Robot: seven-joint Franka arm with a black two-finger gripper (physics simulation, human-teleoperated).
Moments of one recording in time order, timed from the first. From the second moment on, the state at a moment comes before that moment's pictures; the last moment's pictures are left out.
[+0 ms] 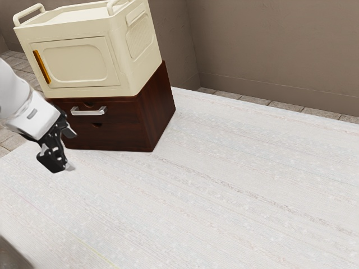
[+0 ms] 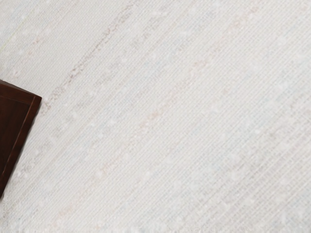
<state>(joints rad) -0.23 -0.59 0.40 -2.19 0.31 2.04 0.89</state>
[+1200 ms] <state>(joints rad) -1.43 -0.36 1.74 -1.70 0.49 2.19 1.08</state>
